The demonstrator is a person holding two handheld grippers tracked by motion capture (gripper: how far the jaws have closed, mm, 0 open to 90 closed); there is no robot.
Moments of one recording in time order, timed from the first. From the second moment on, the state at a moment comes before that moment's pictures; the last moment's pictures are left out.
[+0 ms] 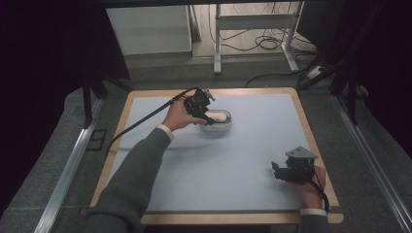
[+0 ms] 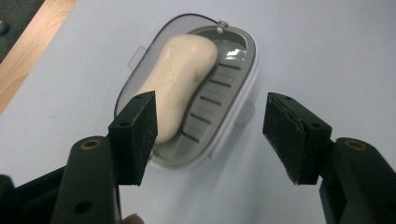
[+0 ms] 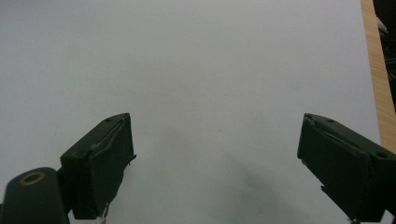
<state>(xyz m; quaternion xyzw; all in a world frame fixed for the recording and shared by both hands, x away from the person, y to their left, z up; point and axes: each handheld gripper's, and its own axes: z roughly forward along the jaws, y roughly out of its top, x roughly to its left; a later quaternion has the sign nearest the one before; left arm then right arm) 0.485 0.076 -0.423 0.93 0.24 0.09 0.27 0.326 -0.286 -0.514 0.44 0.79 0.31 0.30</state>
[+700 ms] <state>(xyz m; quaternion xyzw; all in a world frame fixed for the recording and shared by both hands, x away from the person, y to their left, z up) 0.436 0.140 -0.421 0.90 0.28 0.10 0.32 0.325 -0.284 -0.516 0.44 0.79 0.30 0.30</state>
